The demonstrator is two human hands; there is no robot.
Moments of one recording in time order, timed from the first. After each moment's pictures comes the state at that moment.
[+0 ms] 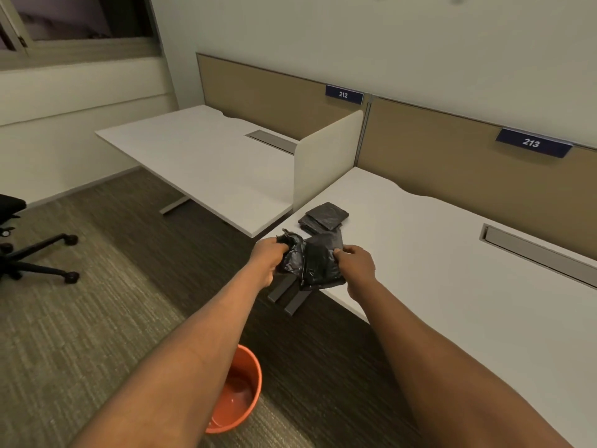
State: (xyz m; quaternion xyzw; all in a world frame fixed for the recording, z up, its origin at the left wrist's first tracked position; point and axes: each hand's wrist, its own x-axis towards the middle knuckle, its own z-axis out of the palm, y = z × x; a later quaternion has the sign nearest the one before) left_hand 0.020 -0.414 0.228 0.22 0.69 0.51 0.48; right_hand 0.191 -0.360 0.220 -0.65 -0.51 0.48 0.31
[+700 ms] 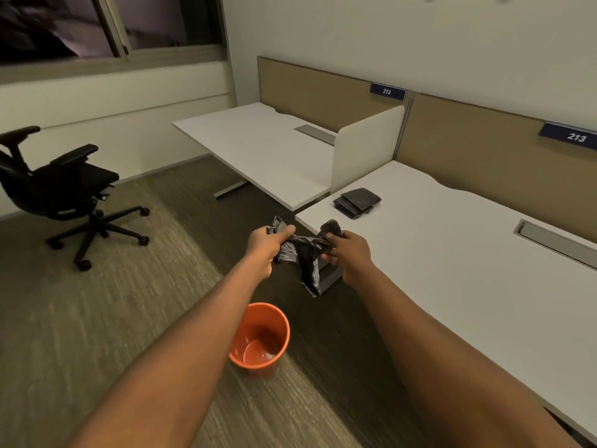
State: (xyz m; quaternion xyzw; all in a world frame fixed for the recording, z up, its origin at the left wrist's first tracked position) left_hand 0.060 -0.603 0.261 0.16 0.68 0.60 0.38; right_hand 0.206 -0.519 0.260 -0.51 -0.48 0.65 0.29
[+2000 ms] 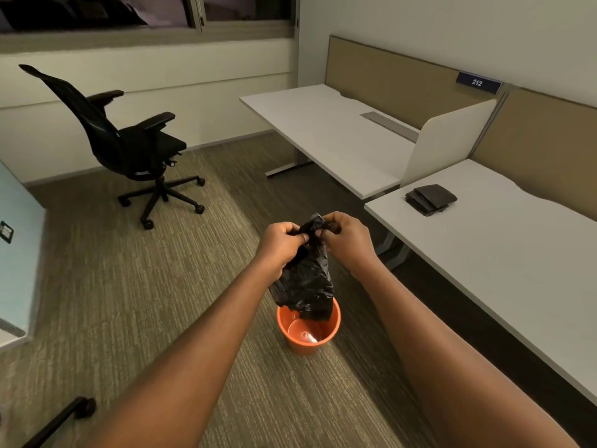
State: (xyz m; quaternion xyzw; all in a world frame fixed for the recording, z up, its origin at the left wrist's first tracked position) left_hand -0.053 -0.765 0.259 0.20 0.76 0.54 0.31; right_hand 0.057 -0.666 0.272 -0.37 -0.78 0.46 0.20
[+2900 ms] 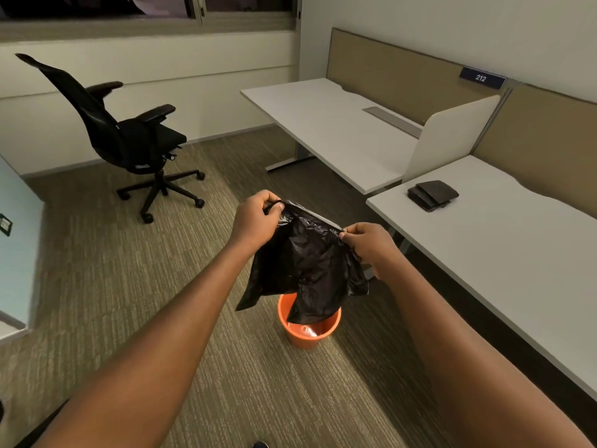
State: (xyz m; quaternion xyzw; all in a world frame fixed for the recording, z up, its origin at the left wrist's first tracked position) left_hand -0.105 -0.793 0.271 0.34 0.81 0.47 0.07; right_hand 0.079 -0.656 0.274 -0.47 -0.72 0.50 0.11
